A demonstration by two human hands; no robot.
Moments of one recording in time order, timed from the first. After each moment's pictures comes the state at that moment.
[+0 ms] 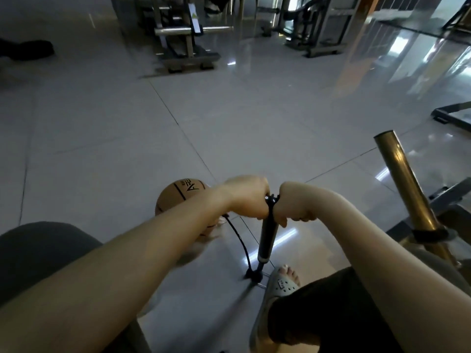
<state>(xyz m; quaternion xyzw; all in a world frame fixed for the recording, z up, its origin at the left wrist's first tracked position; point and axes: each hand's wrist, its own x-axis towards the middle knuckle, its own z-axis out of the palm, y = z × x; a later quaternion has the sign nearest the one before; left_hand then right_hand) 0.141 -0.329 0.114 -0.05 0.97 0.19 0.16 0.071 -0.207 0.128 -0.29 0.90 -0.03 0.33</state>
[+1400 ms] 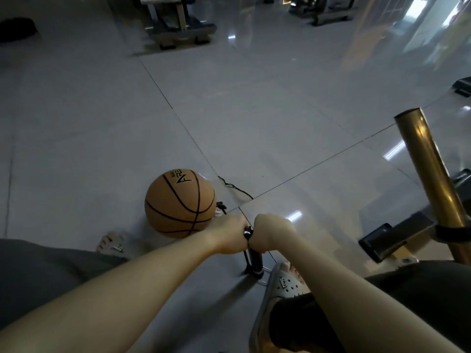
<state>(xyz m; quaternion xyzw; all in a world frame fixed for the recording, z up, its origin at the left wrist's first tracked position) 0.141 -0.336 -0.038 -0.13 0.94 0.22 0.22 0.068 -0.227 -0.017 -0.32 0.89 0.04 0.32</state>
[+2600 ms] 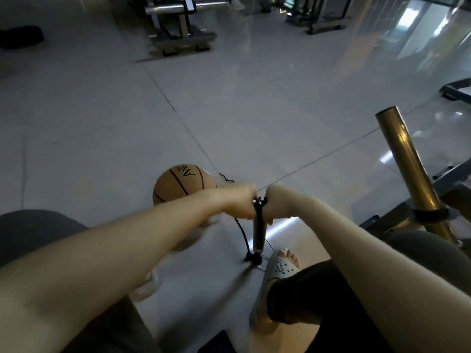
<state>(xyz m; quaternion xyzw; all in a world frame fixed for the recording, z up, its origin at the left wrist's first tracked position) 0.142 -0.325 0.056 -0.08 0.94 0.21 0.24 0.072 -0.205 0.061 -0.33 0.89 -0.02 0.32</state>
